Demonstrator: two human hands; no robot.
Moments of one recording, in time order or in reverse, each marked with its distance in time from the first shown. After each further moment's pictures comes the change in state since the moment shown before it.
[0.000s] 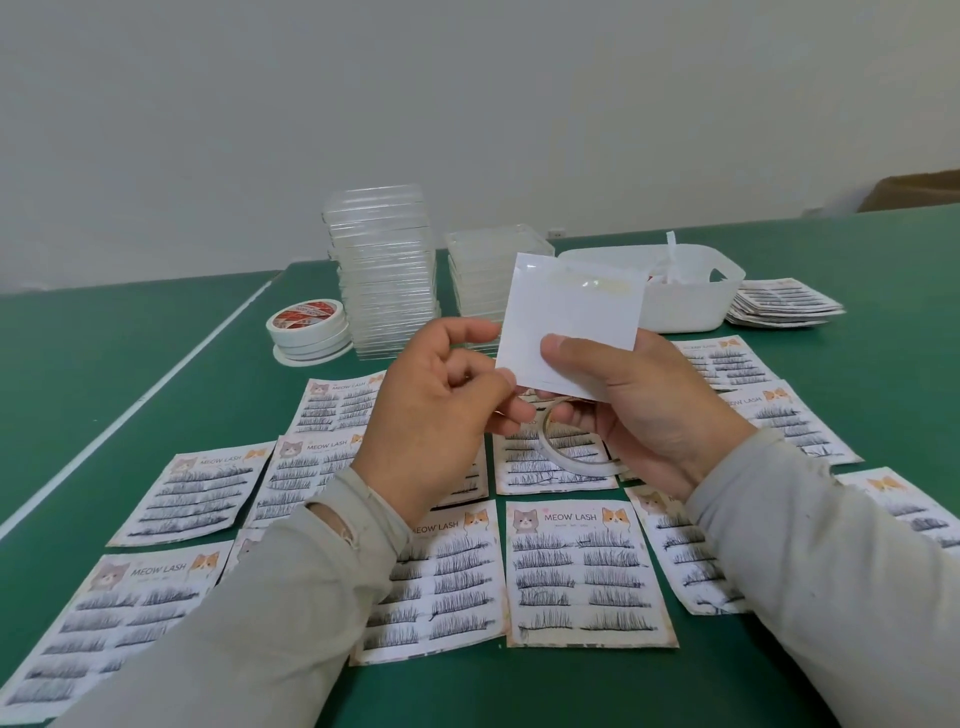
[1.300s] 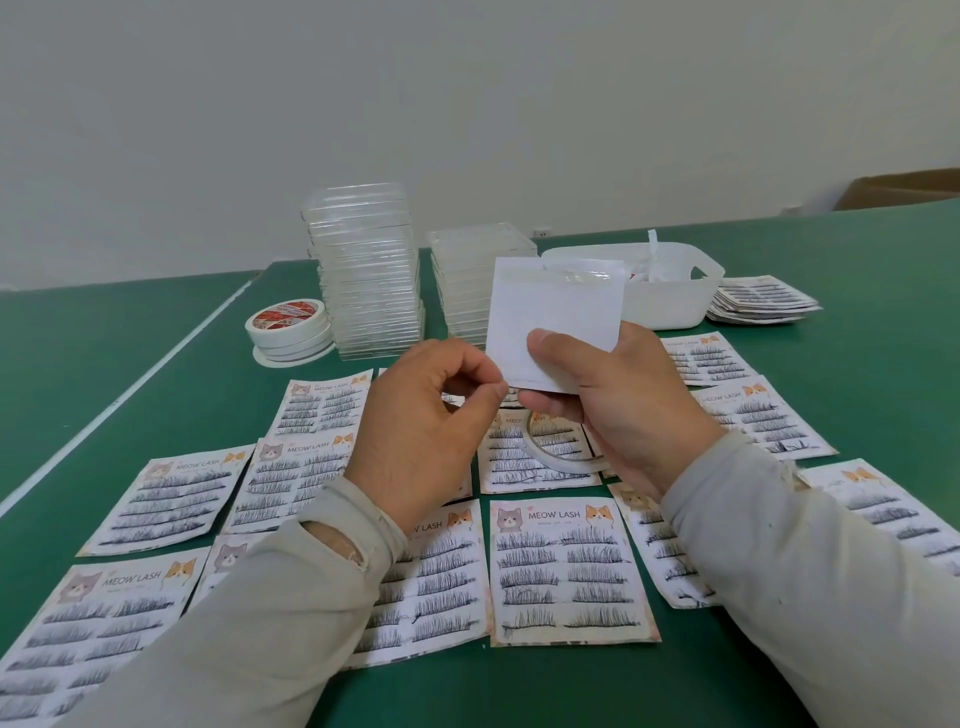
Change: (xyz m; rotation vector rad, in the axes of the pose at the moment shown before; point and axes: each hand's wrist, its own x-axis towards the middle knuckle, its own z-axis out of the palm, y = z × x) left_hand -0.002 -0.010 -0.002 0.495 0.076 0.177; right_hand 0.000 0.006 0.004 -0.053 0.079 -0.143
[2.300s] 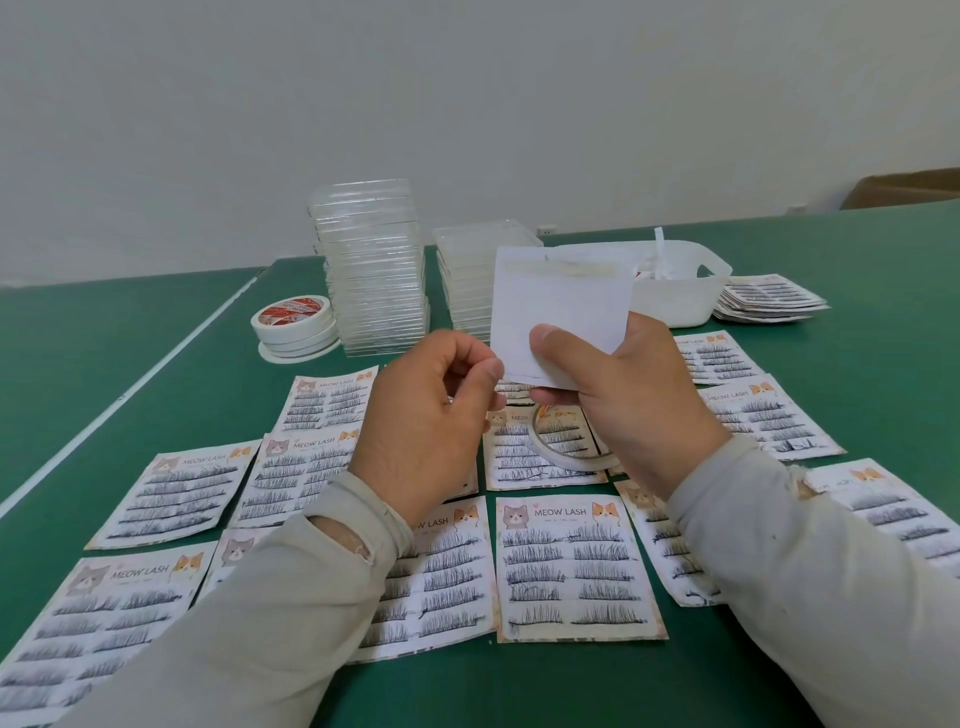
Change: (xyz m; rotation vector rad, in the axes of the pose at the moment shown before) left_hand 0.000 0.001 0.001 -0.086 0.021 -0.058; right_hand -0.006 -0.005 0.006 -0.190 0.020 -0.149
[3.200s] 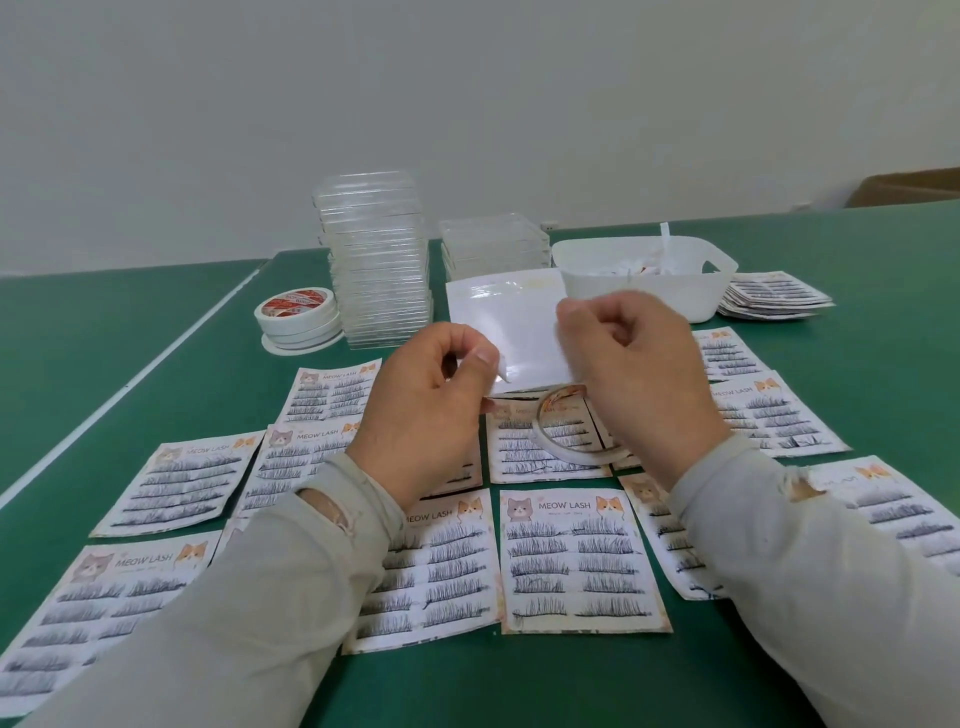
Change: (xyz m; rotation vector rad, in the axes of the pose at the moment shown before) left_hand 0.005 0.001 -0.004 -0.123 -0.053 -0.146; right_hand 0.003 -0.001 -0.005 -0.373 0.192 0.003
